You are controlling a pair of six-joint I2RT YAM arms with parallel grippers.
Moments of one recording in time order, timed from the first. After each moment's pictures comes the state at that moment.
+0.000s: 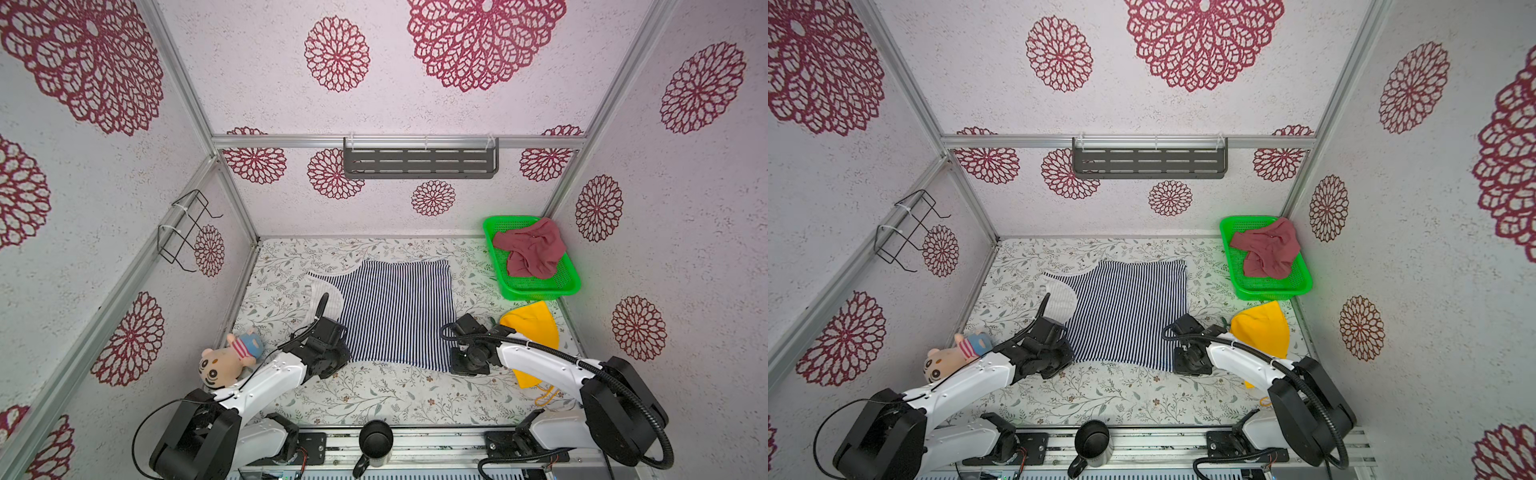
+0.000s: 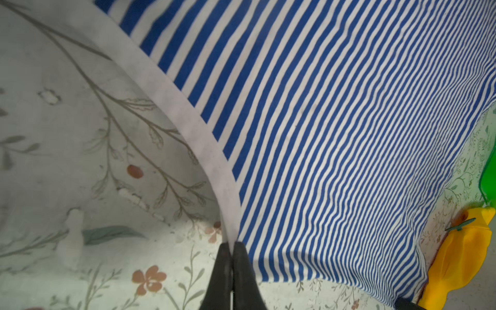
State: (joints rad) left arm -0.50 1.20 0.55 -0.43 0.01 -1.05; right arm 0.65 1.35 0.72 -0.73 -0.03 0.64
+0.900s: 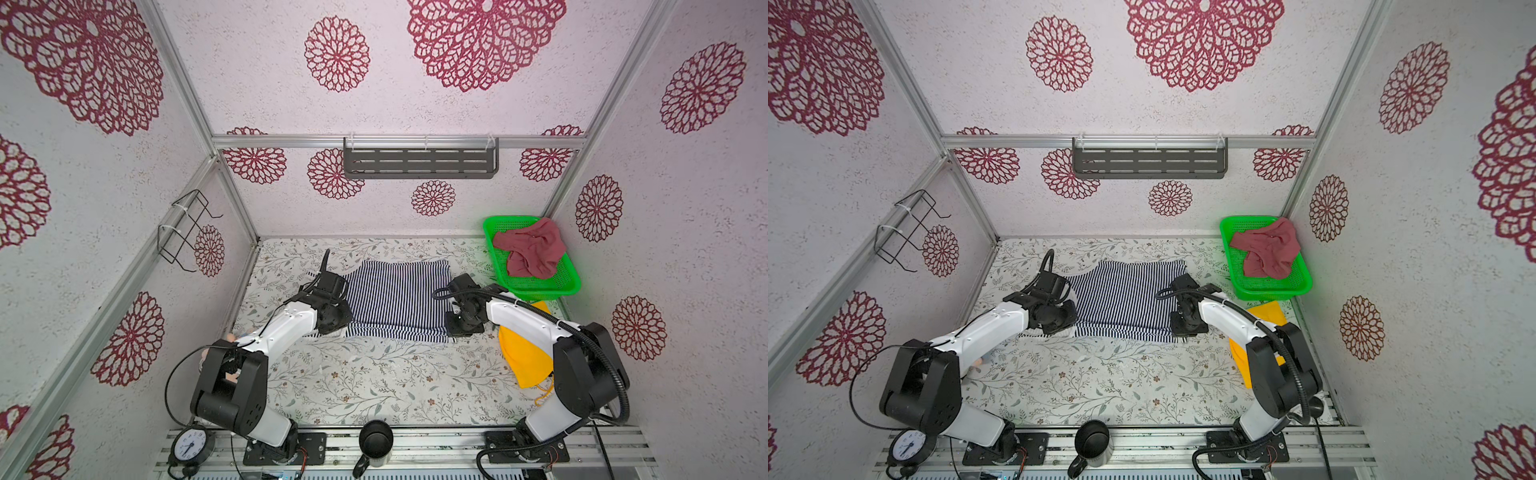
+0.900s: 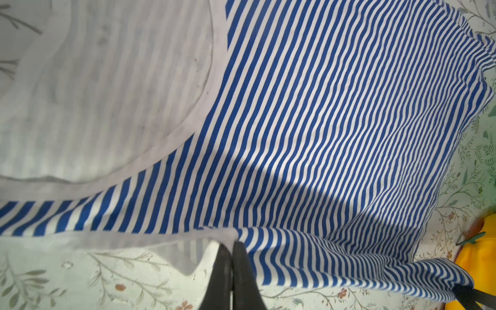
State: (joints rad) left arm -0.33 1.57 1.02 -0.59 0.04 -0.67; right arm 0.48 1.64 1.14 -0.84 -0.01 0.36
